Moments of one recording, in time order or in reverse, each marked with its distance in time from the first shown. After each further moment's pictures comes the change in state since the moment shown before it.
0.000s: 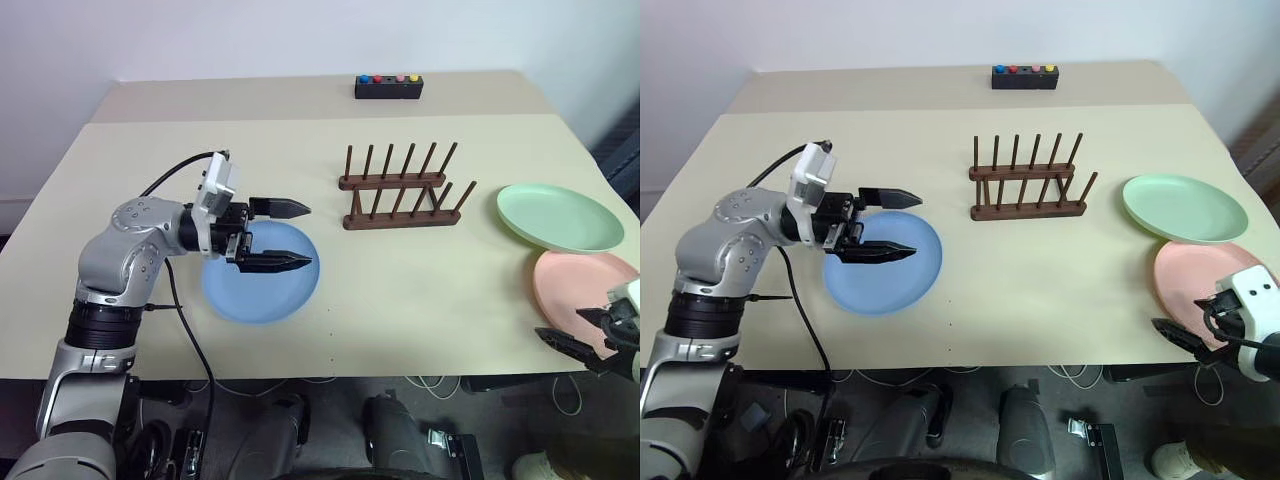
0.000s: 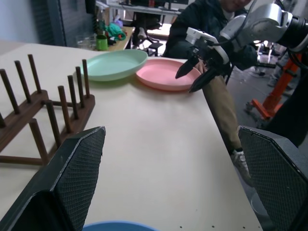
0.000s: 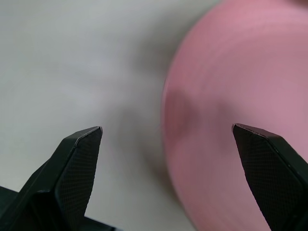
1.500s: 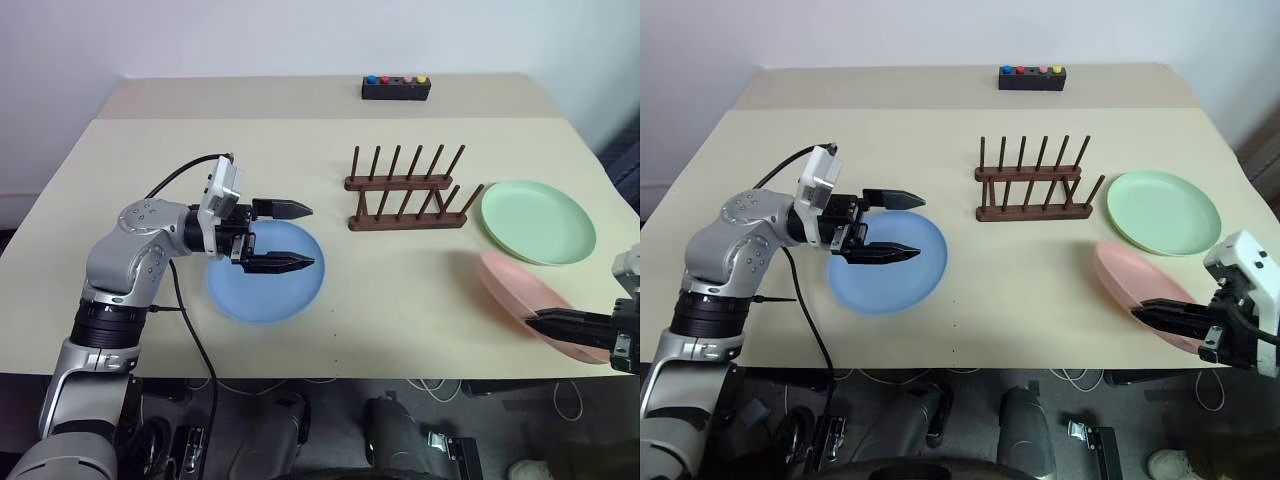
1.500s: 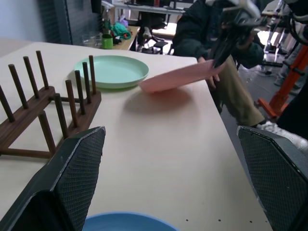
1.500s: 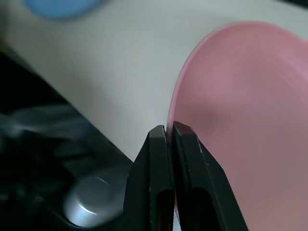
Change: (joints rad) left arm -0.002 -0.008 -0.012 0.031 0.015 -0.045 0.011; right arm -0.115 -0.180 -0.243 -0.282 0.391 0.407 0.300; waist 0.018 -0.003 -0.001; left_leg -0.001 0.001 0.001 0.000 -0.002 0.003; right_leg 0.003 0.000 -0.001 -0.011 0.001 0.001
